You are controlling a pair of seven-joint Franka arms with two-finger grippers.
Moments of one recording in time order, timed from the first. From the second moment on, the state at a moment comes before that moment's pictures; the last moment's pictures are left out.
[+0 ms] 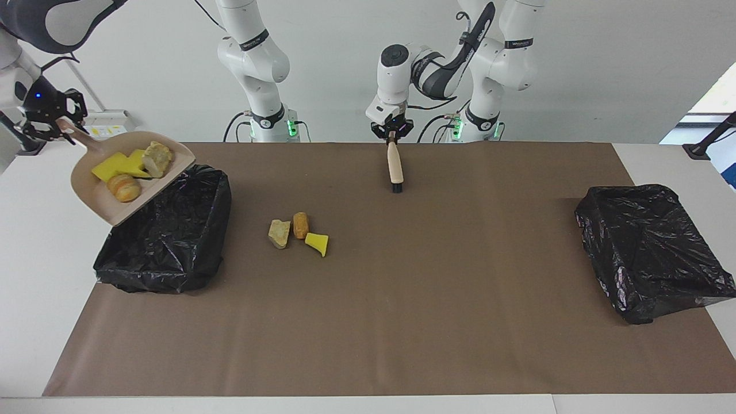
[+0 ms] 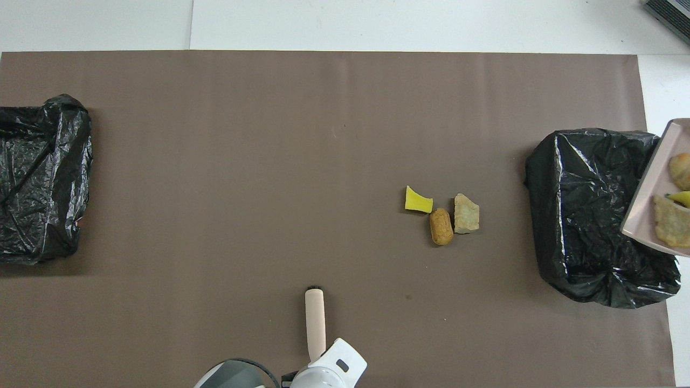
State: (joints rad) left arm -0.89 -0.20 -0.18 -2.53 -0.16 2.23 -0.94; right arm -0.49 0.02 -0.09 -1.62 -0.17 1.62 -1.58
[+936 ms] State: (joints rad) left arm -0.61 -0.18 -0.15 -2.14 -0.06 1.93 -0.64; right arm -0.43 0.05 -0.11 -1.81 -0.72 2.08 -1.69
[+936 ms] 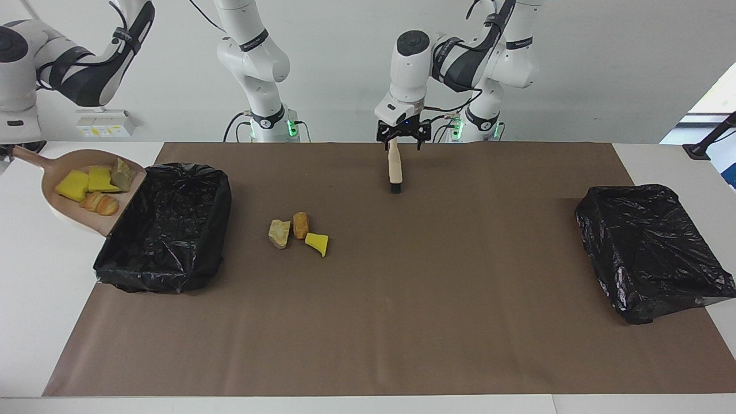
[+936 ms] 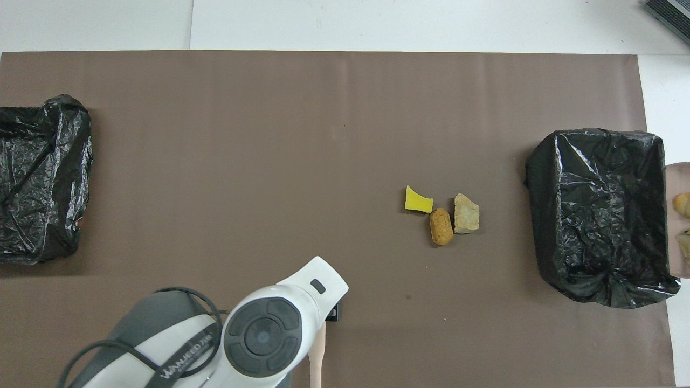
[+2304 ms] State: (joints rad) left arm -0.10 -0.01 -0.13 -1.42 0.00 1.37 -0.04; right arm -0.30 -0.02 -0.05 -1.74 -0.85 1.80 -1.67
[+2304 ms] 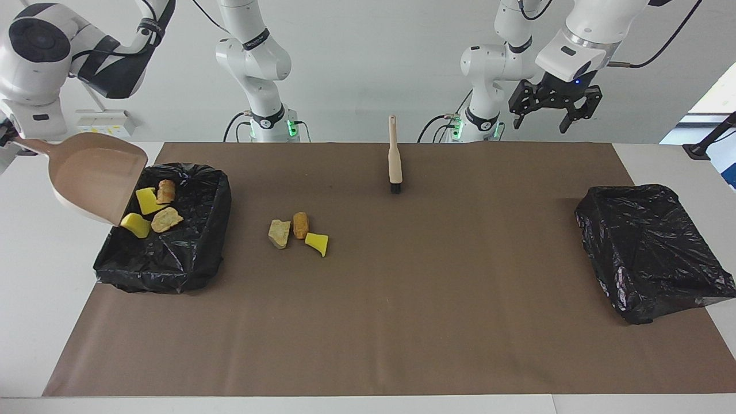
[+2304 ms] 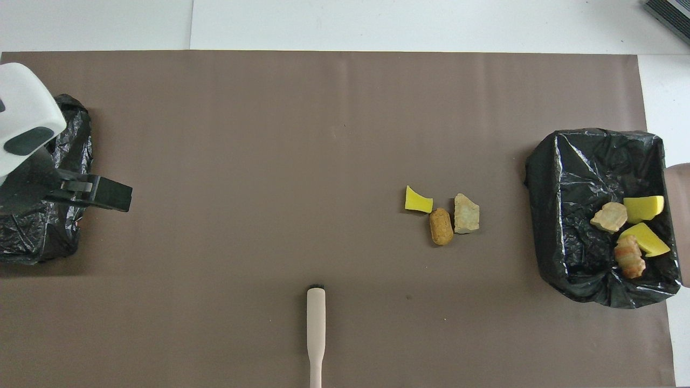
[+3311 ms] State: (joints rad) left arm -0.06 -0.02 -0.13 -1.42 0.00 1.37 0.03; right arm 0.02 0.01 0.22 -1.77 -0.19 1.60 -0.39
